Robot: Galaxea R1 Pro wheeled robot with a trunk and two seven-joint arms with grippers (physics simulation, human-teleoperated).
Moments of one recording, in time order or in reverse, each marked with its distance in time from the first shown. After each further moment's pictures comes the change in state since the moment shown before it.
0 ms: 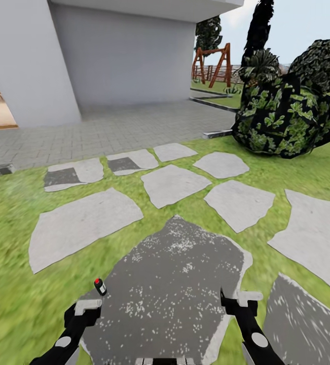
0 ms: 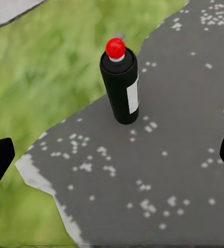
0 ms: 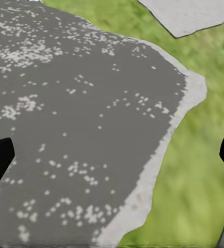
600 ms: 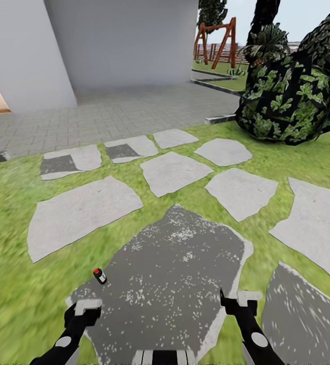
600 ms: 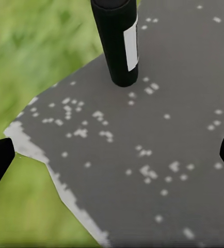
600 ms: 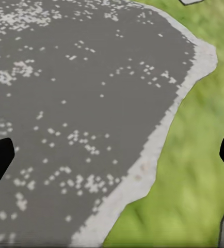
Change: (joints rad) left arm 0.000 -0.001 0.000 0.000 0.000 0.000 0.000; right arm 0.000 0.000 0.003 -0.003 0.001 0.000 0.002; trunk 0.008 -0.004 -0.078
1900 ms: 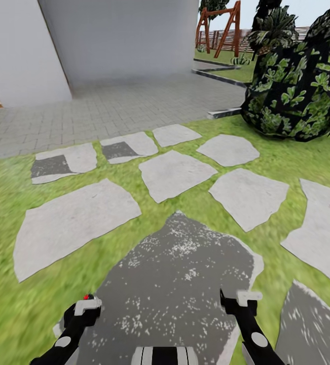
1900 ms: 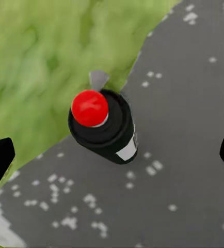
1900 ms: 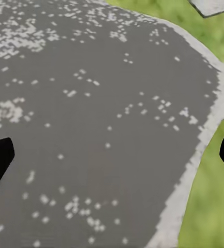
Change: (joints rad) left arm 0.000 0.002 0.001 0.000 0.001 0.000 0.000; right arm 0.000 0.000 0.000 0.000 0.000 0.000 0.000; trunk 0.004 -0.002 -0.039
